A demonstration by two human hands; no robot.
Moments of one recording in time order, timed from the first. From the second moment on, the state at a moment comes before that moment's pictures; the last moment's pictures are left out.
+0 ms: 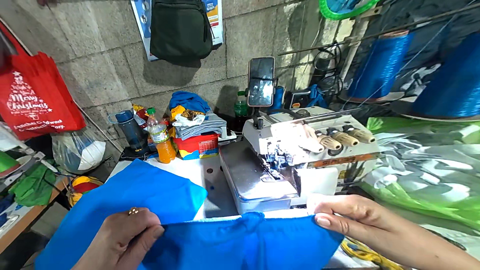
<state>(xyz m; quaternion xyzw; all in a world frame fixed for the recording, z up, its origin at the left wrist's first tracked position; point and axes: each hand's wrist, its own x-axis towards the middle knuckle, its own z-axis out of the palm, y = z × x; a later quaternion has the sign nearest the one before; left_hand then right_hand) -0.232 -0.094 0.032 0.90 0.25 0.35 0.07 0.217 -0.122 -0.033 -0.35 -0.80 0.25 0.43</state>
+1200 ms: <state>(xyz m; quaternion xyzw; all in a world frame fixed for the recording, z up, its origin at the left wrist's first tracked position) -0.151 -0.122 -0.014 0.90 0.35 0.26 0.05 0.104 -0.160 -0.031 -0.41 -0.79 0.10 0.43</state>
